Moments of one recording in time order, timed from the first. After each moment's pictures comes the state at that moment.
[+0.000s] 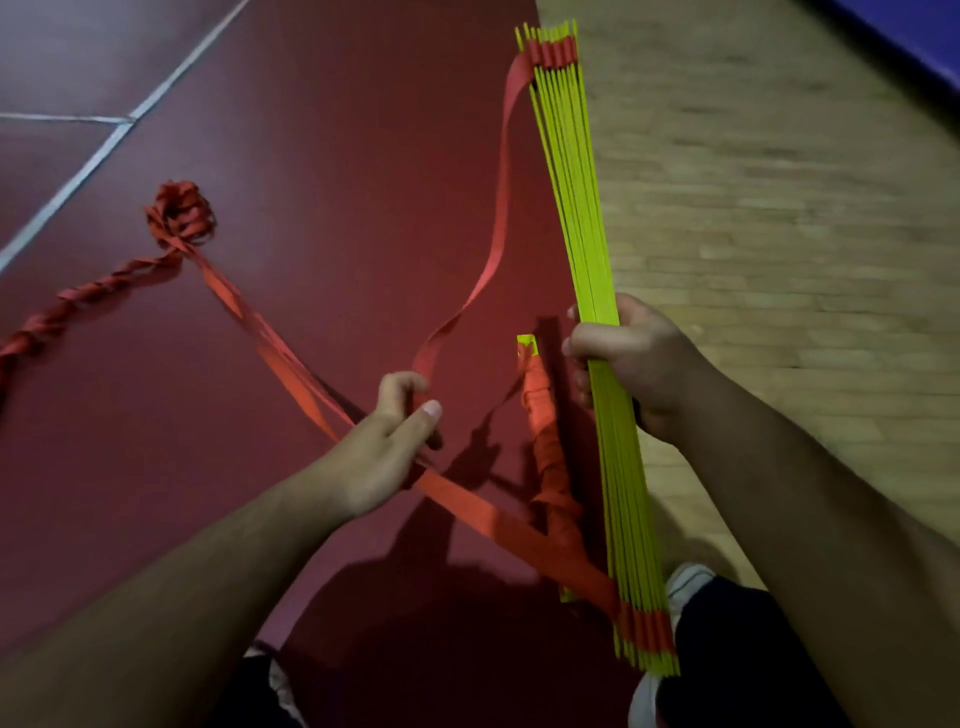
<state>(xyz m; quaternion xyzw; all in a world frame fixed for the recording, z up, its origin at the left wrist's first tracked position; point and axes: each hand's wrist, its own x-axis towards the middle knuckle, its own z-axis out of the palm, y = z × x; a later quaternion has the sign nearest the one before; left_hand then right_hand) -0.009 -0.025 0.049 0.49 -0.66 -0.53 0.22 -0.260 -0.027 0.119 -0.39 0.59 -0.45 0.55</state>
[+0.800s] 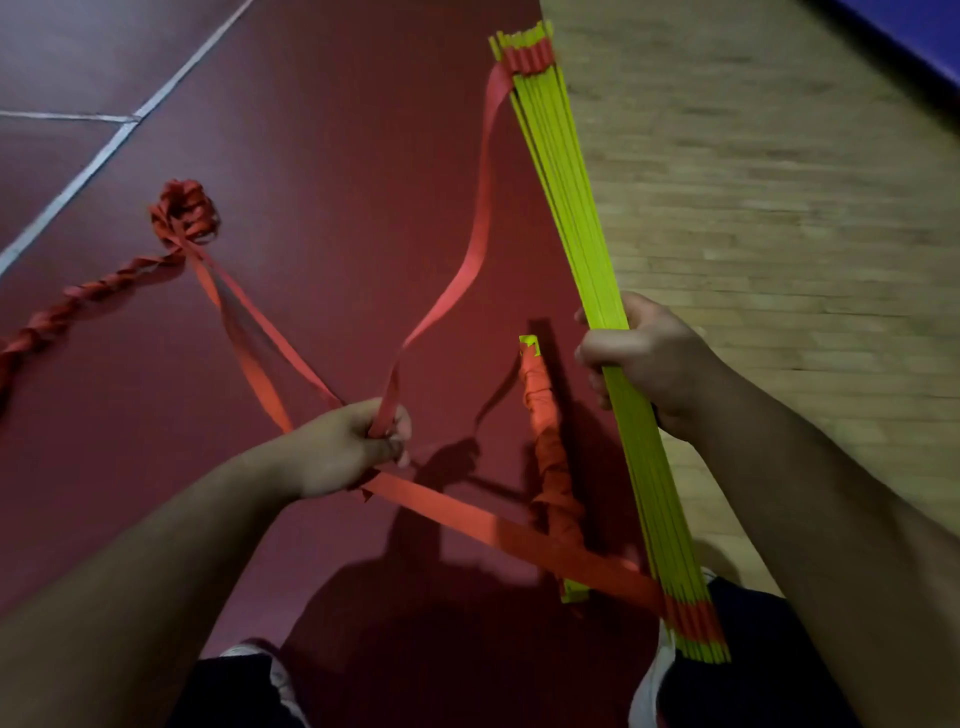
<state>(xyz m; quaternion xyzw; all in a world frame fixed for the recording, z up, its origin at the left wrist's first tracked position) 0.031 -0.052 0.042 0.47 -0.67 -0.57 0.10 -0.270 -0.029 0.121 -0.44 0.62 -0.41 0.51</state>
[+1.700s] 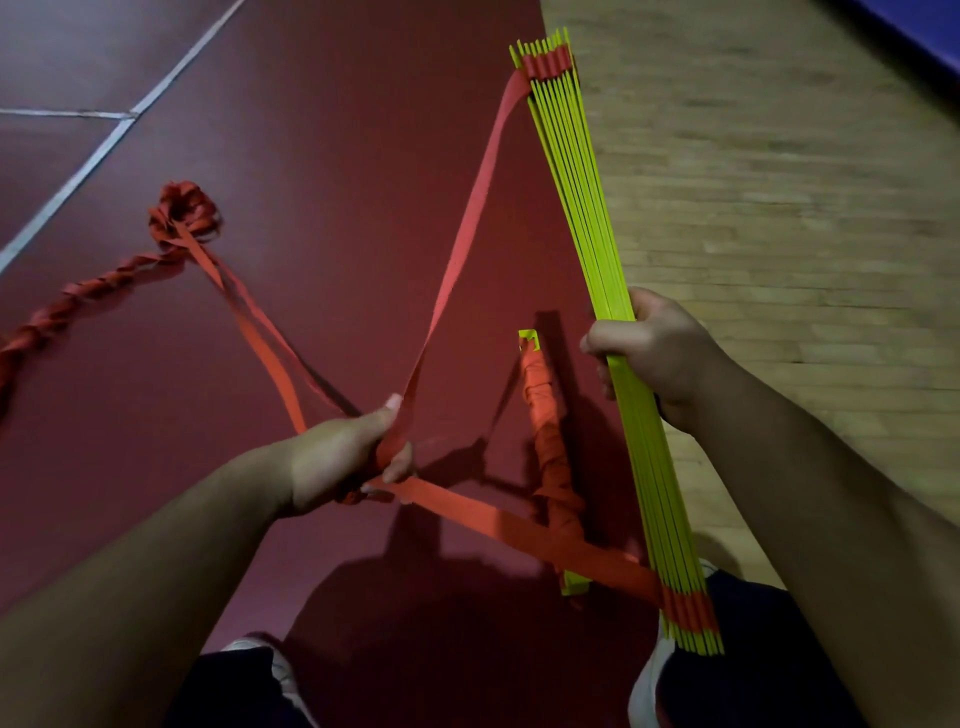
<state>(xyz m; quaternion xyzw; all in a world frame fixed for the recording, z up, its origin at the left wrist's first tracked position) 0.028 -0.041 0.042 0.43 -0.61 -0.66 0.05 -0.278 -0.028 0.119 -0.43 0.64 -0.42 0.49</state>
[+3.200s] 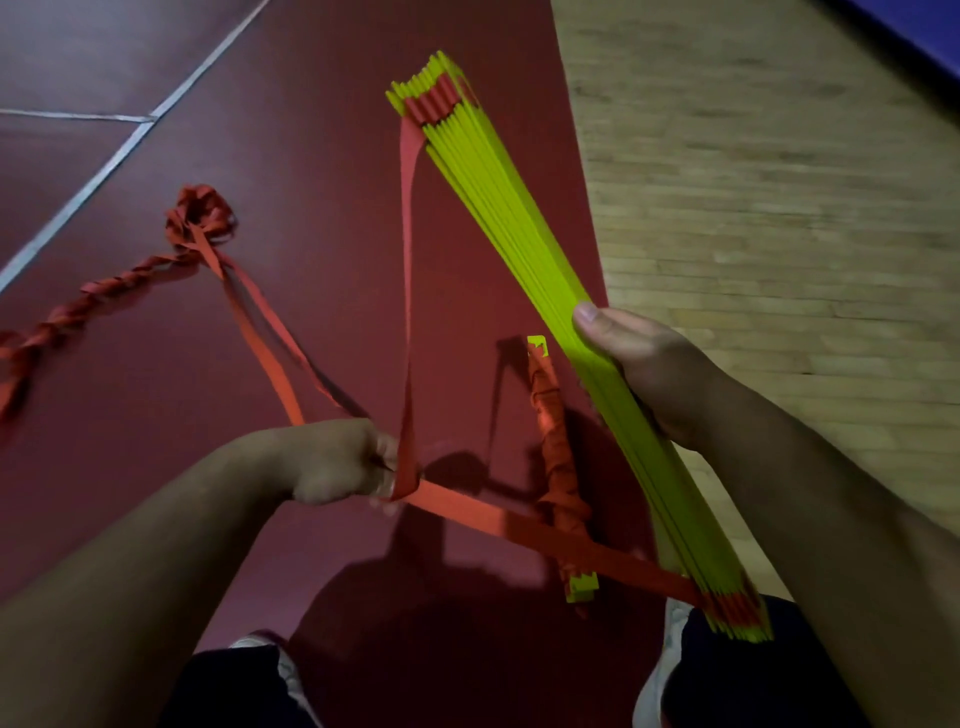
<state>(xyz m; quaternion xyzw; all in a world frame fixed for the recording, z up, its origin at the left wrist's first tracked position) 0.044 -0.053 0.053 0.40 -0.76 -0.50 -0.09 -0.259 -0.014 0.132 -0.46 0.60 -0.37 0.55</state>
